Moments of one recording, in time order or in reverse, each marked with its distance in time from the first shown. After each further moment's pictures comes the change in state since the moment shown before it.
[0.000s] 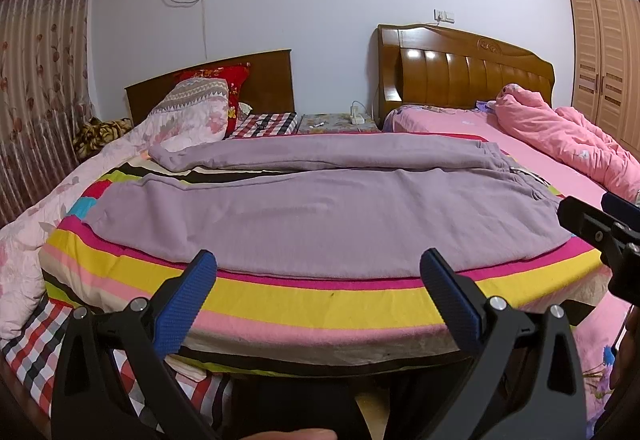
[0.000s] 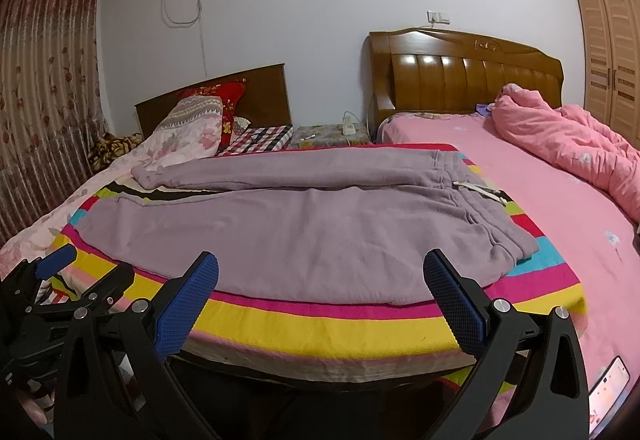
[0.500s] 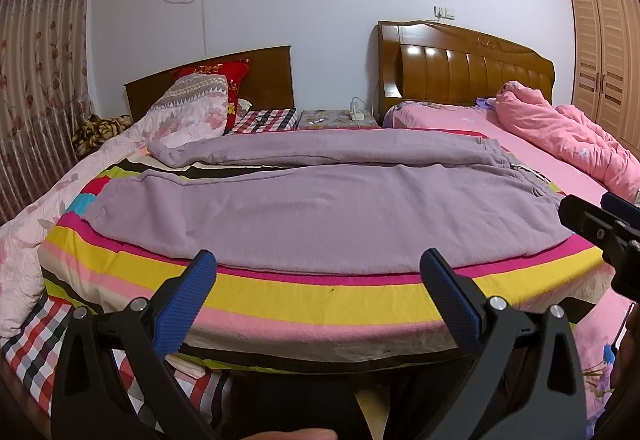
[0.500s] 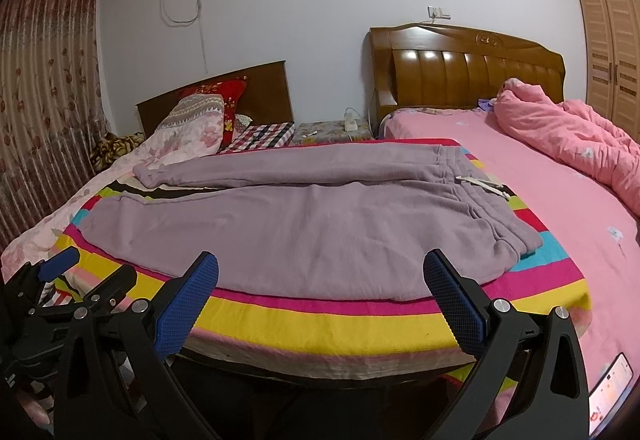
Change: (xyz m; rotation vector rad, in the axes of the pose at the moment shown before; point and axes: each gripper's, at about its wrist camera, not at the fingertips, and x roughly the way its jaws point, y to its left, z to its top) left arm 0.002 -0.001 -0.001 -0.003 0.016 -0.001; right arm 0.003 -0.001 -0.003 0.007 0.011 0.010
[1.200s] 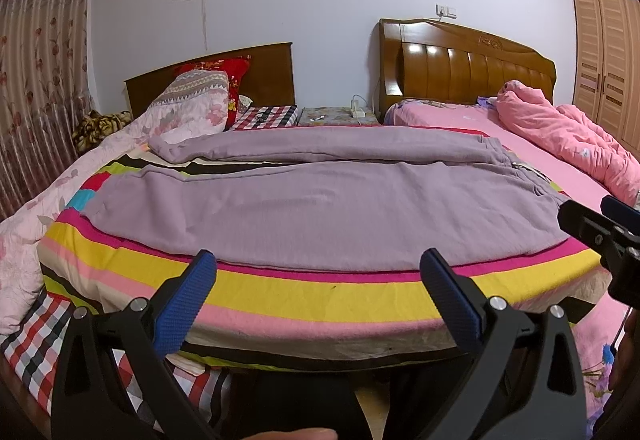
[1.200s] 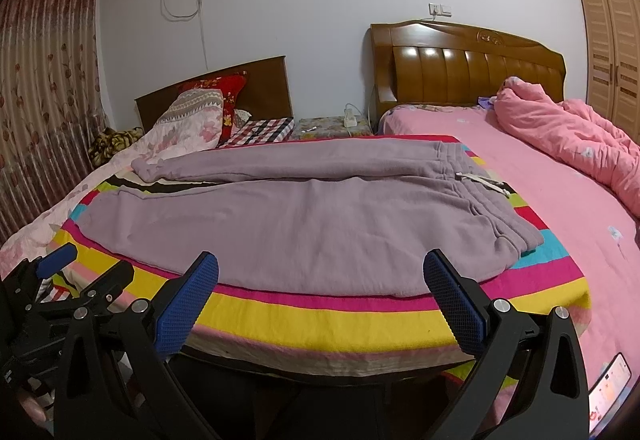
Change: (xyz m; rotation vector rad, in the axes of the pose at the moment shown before) left arm 0.002 -0.001 -0.003 -0.006 0.006 0.000; right arm 0.000 0.004 -0.001 -0.008 0.015 -0.008
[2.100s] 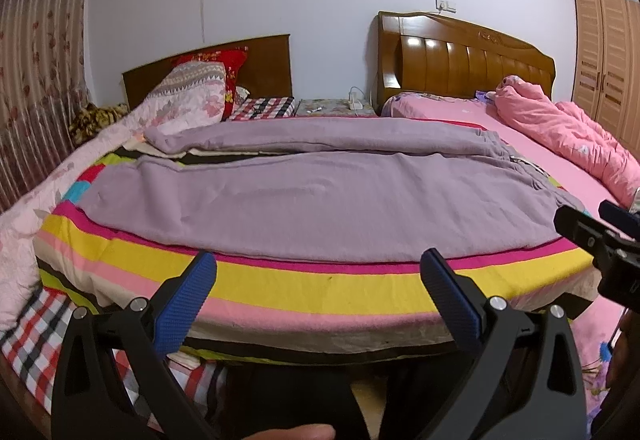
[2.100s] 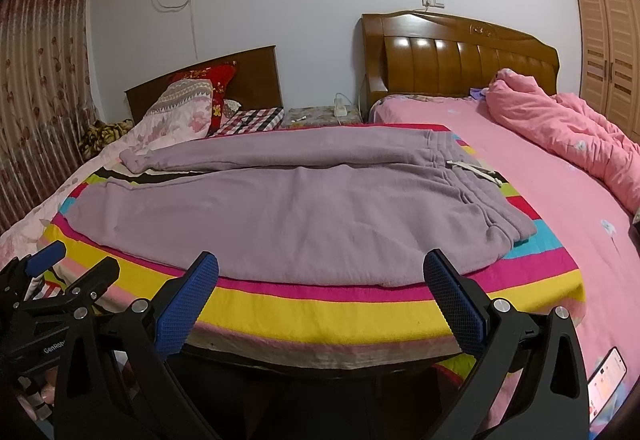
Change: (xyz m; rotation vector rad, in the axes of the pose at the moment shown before) left arm 0.007 0.004 0.000 -0.022 0.044 -0.021; right arm 0.009 -0.005 -0.003 0.003 0.040 -0.038
